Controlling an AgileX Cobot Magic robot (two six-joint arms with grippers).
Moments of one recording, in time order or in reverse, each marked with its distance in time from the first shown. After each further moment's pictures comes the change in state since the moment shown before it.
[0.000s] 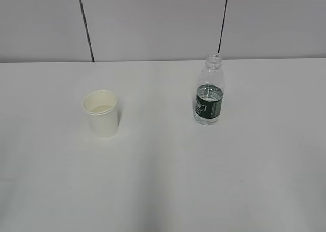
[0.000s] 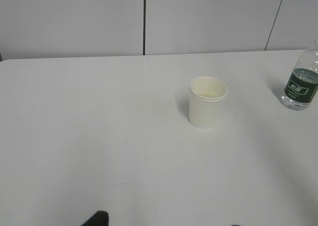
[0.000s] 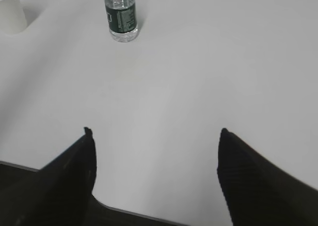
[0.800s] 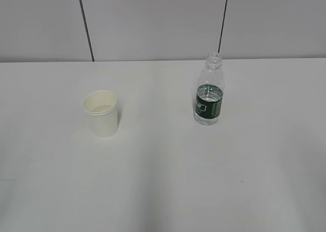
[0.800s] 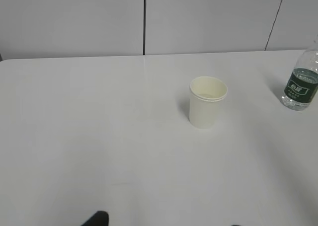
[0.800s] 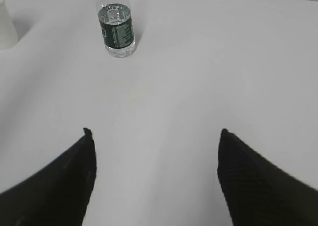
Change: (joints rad) left arm 0.000 0.000 0.000 0.000 0.000 0.000; right arm 0.000 0.206 0.055 0.041 -0.264 -0.043
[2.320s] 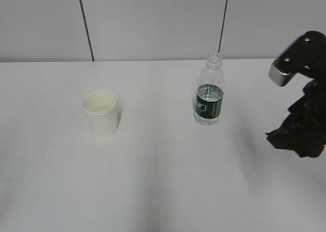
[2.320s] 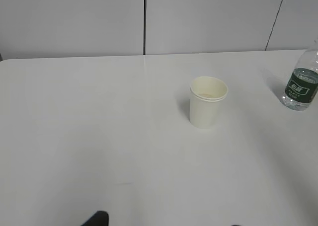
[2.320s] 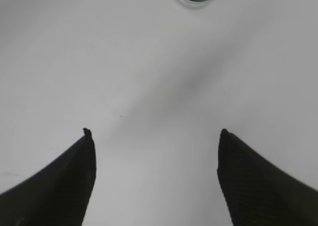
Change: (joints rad) left arm 0.000 0.000 0.000 0.000 0.000 0.000; right arm 0.237 1.047 -0.348 -0.074 -0.203 -0.314
